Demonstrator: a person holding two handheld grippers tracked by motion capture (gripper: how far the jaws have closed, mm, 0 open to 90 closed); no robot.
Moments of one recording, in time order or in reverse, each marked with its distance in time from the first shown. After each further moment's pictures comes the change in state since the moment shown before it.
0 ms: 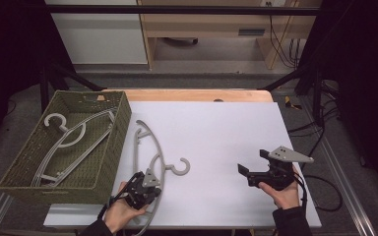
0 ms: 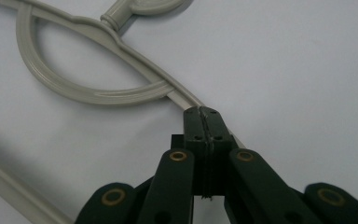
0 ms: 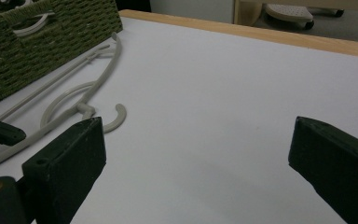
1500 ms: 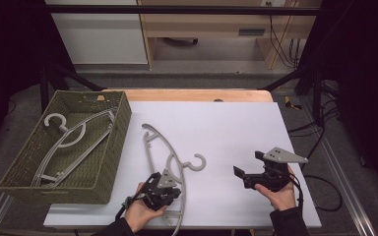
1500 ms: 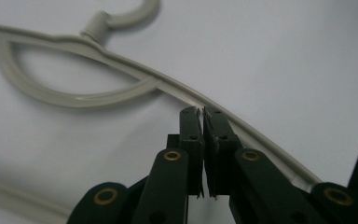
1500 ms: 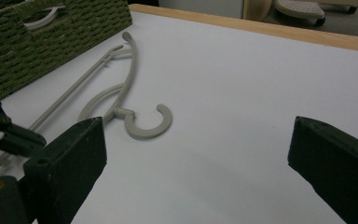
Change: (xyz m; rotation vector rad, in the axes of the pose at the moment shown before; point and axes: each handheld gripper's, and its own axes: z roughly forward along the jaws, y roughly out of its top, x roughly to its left) left arm -0.021 0.026 0.001 -0.141 -0.088 -0.016; right arm 0.011 0.000 0.006 0.018 0.027 -0.011
